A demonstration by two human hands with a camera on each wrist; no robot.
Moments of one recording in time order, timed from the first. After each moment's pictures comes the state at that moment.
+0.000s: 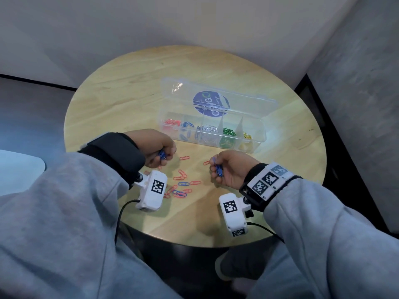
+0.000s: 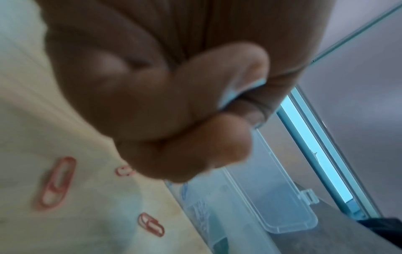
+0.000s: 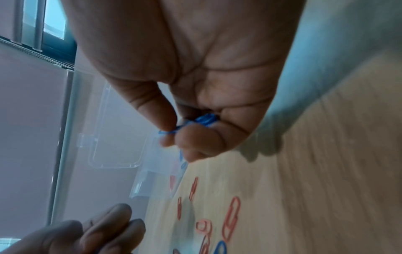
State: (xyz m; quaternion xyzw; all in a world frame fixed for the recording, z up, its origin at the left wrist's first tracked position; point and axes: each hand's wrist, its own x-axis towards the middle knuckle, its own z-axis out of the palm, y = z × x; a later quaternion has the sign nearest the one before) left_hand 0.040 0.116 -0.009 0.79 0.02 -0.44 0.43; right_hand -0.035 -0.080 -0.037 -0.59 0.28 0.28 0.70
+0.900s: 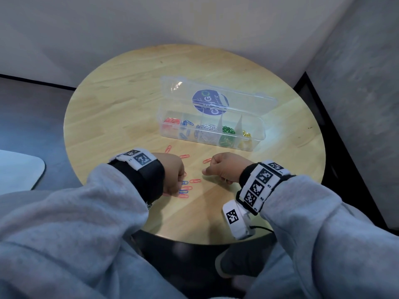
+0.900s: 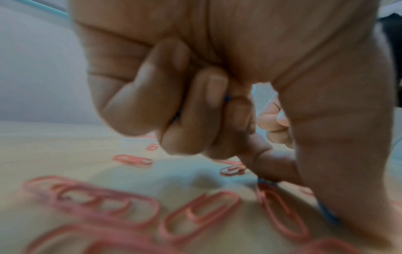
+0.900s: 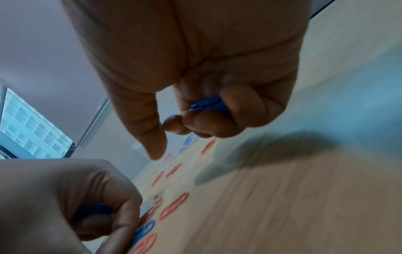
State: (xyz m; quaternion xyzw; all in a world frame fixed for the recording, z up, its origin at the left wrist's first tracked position) left_hand 0.004 0.091 -0.030 0.89 -0.24 -0.39 0.05; right_hand -0.040 -0.072 -0.029 -0.87 0.18 0.26 0.39
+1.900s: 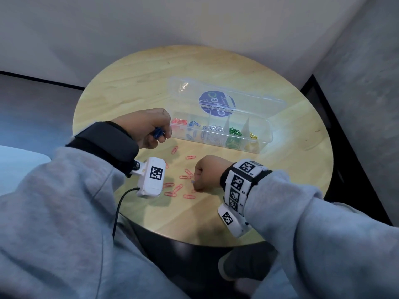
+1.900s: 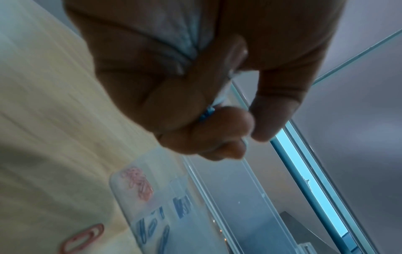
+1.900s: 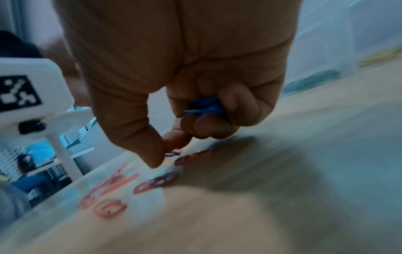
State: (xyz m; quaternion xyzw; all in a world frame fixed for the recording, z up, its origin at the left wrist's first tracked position) left_hand 0.047 0.138 0.017 0.74 0.01 -0.31 0.60; right_hand -0.027 -0.026 -0.034 -0.94 0.02 0.30 0.17
